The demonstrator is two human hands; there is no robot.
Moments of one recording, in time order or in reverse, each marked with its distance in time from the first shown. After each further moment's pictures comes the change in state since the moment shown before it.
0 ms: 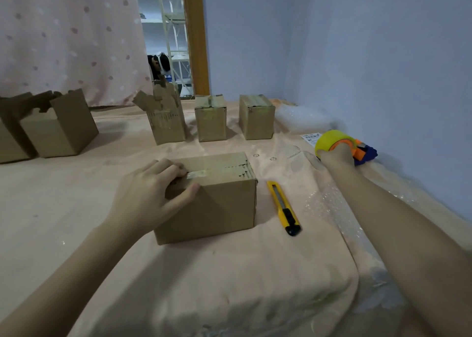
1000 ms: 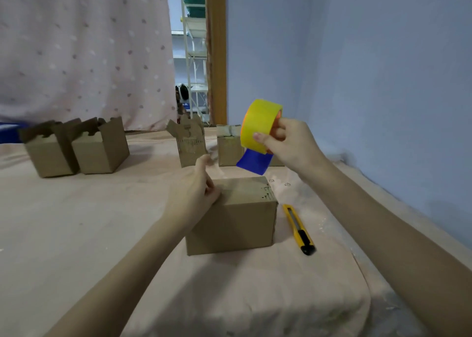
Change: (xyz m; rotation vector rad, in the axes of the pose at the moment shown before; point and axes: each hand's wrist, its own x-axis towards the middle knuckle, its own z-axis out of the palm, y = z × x) left_hand 0.022 0.007 0.002 -0.200 -0.007 -0.288; right_hand -0.190 -0.165 -0.042 0.378 -0.352 -0.726
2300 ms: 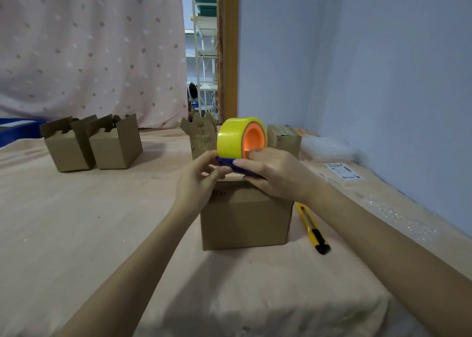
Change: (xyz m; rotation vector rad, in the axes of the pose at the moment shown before) left_hand 0.006 -0.007 -0.017 -0.618 0.152 -0.057; right_hand -0.005 0.036 0.040 -0.624 -0.119 -1.210
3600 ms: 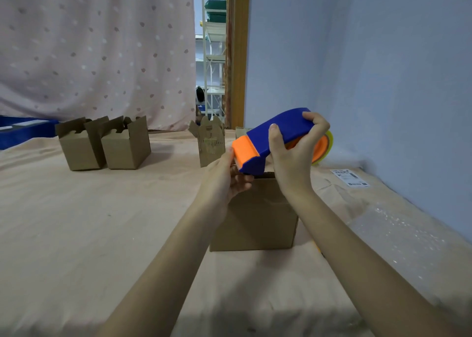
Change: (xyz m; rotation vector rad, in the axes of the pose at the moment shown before) left_hand -0.001 0.058 0.016 -0.720 0.080 -0.693; right_hand 0.047 -0.037 -0.010 0.582 0.818 1.001
